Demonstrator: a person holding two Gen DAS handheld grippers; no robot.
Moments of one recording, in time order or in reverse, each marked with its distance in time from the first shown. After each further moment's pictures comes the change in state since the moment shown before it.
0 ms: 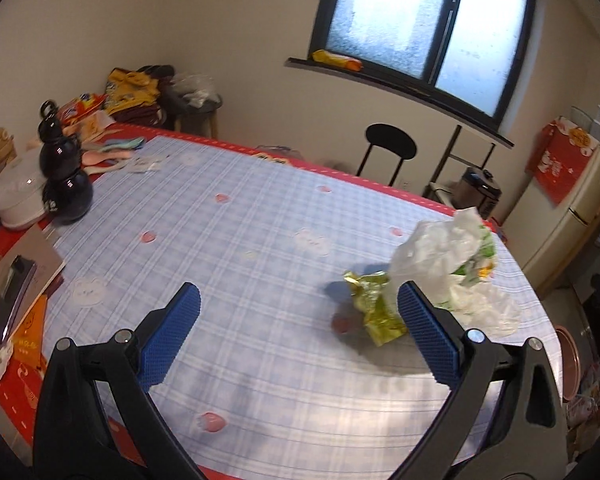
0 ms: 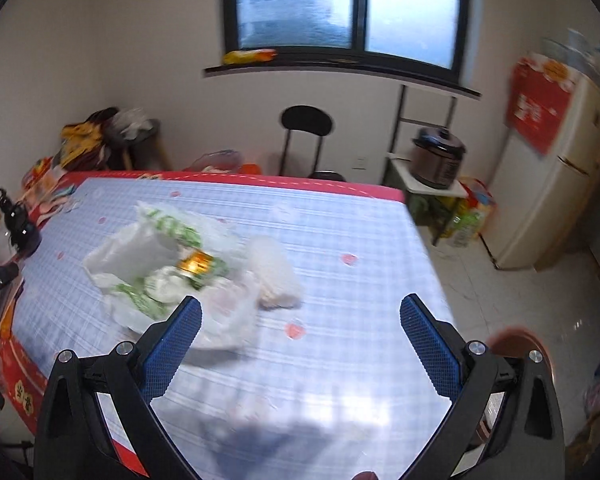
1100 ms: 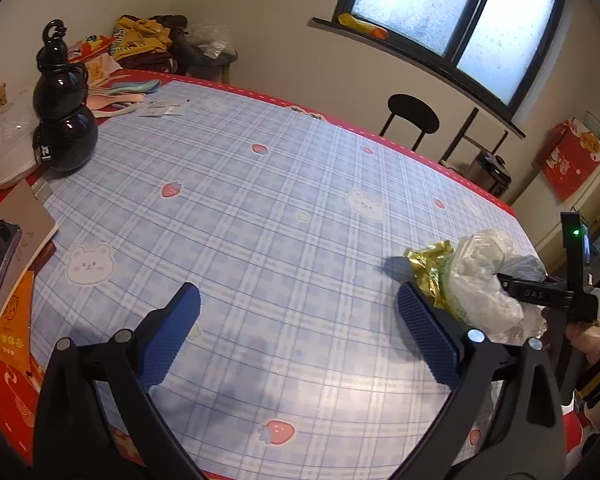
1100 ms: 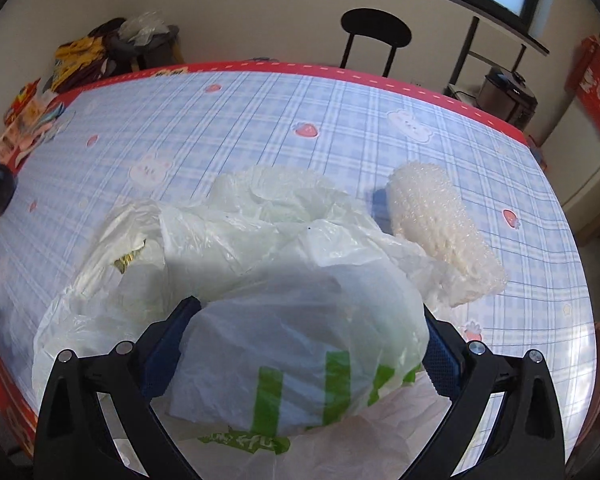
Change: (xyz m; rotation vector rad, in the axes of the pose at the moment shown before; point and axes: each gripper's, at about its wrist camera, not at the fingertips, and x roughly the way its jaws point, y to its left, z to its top) left arm 0.057 0.078 -0.018 -0.051 0.132 -0.046; right arm 0.196 0.145 -0.023 -0.045 0.309 0.035
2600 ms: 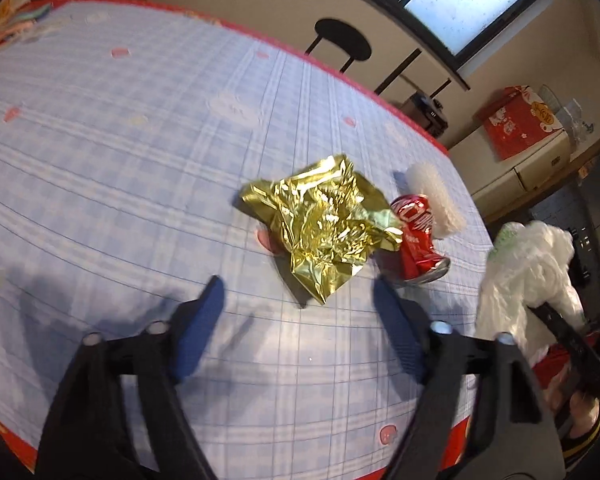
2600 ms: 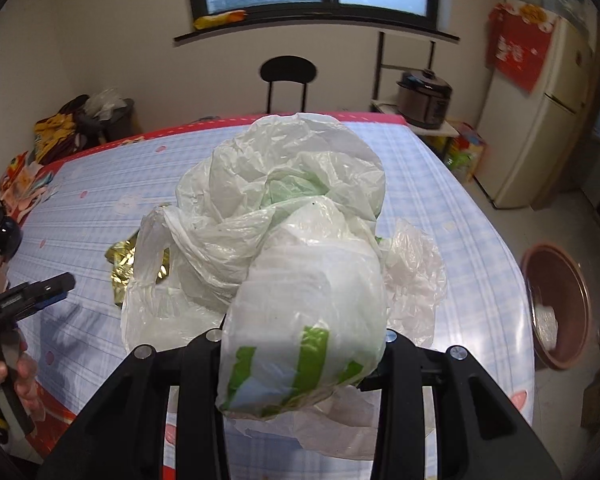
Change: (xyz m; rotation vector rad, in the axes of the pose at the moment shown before) left arm 0.093 -0.092 -0.031 -0.031 0.280 -0.288; right arm -0.134 -0.108 -0.114 0.234 -0.188 -0.080
